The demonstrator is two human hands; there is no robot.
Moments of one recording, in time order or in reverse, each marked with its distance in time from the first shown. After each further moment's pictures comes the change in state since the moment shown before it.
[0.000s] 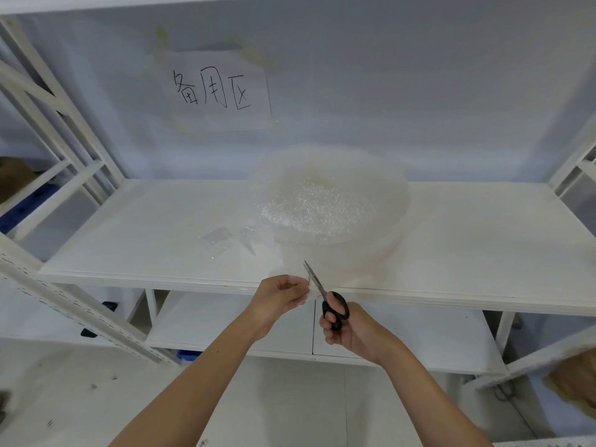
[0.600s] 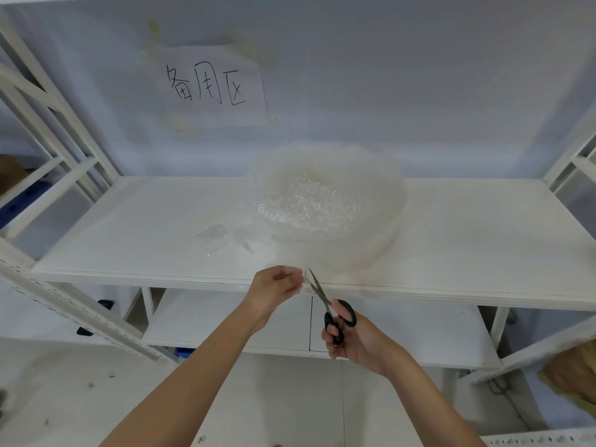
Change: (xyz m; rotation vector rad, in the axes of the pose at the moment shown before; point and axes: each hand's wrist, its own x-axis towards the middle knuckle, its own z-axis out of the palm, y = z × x) left_hand 0.005 0.006 0.004 -0.038 0.052 0.024; right_hand -0.022 0.011 -0.009 -0.015 -0.070 0.055
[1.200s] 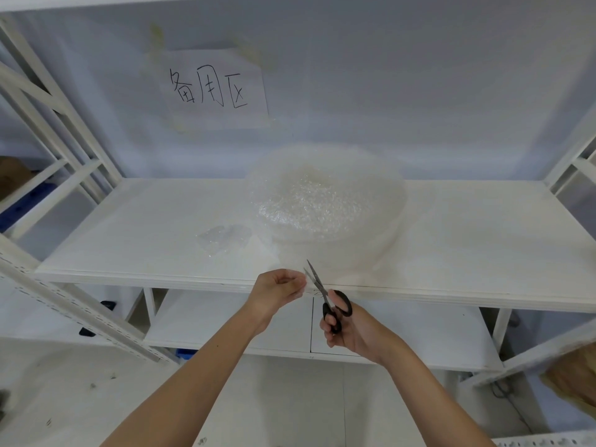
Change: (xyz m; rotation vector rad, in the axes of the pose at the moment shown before) left_hand -0.004 -0.003 0.002 0.066 -0.001 0.011; right_hand 0.007 -0.014 0.003 -0.026 0.005 -0.048
